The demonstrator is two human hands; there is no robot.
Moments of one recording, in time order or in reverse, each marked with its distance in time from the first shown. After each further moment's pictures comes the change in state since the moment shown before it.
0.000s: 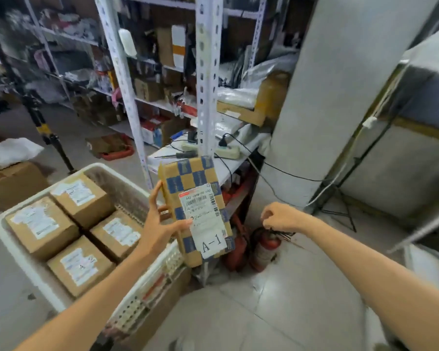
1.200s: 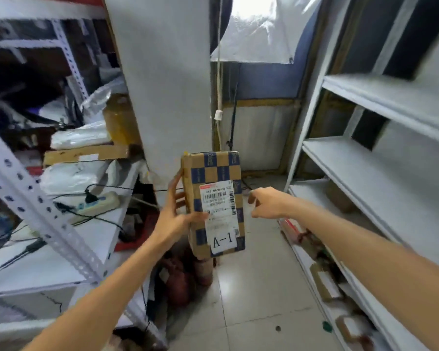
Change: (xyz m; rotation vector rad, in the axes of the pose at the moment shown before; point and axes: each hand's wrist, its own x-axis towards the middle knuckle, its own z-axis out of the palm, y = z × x) left_hand 0.079 0.065 0.242 0.046 -0.790 0.144; right_hand -0.096 0.127 -0.065 0.041 0.369 0.422
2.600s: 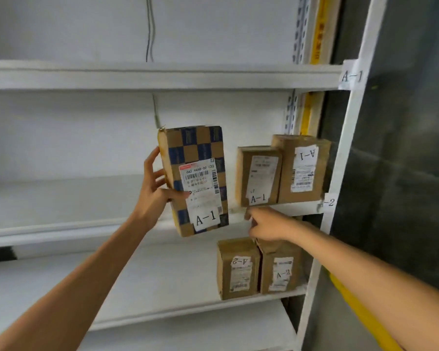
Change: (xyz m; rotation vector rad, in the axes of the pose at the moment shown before) left_hand -0.007 0.266 0.602 -0.524 -1.416 0.358; right_hand -0.480 0.266 -0.071 0.305 0.638 1.396
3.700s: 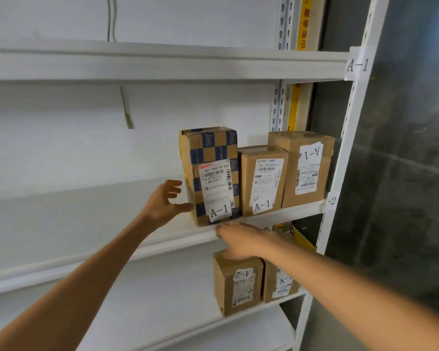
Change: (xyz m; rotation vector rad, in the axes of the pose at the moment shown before) left_hand 0.106 -0.076 0.002 0.516 -0.277 -0.134; right_hand 0.076 -0.038 0.034 -0.250 -0.065 -0.057
